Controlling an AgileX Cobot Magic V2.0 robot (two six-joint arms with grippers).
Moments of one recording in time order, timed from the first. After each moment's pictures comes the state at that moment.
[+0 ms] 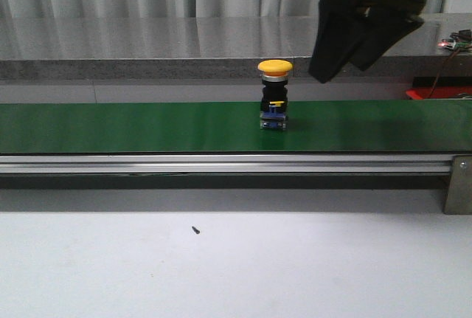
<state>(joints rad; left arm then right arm) 0.03 0.68 -0.68 -0.22 0.88 0.24 0.27 1.73 -1.43 0.35 0.91 -0.61</state>
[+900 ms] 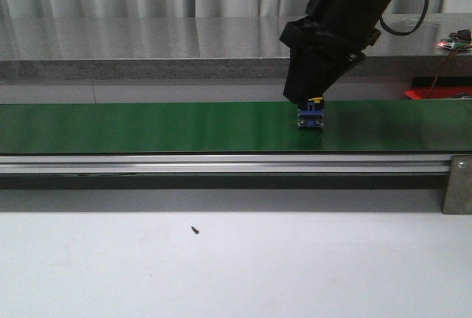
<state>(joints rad) 0.03 0.68 -0.68 -0.22 0.88 0.24 0.29 1.94 -1.57 0.38 0.87 -0.57</state>
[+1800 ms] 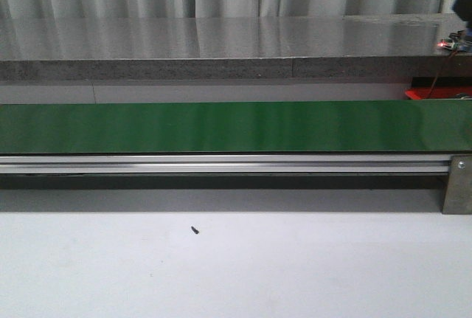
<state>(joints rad) 0.03 0.68 -0.68 -0.22 0.88 0.24 -0.11 1.49 -1.28 0.38 0.88 -0.48</state>
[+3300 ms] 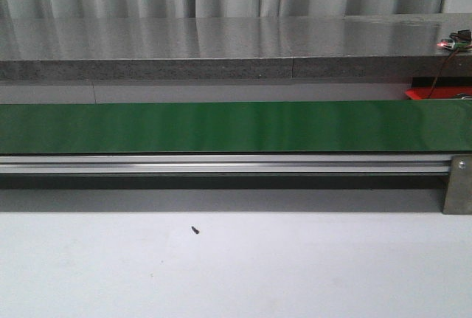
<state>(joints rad) 0.03 0.68 -0.68 -0.22 0.88 0.24 -0.42 1.52 -0.73 0.49 0.44 -0.47</state>
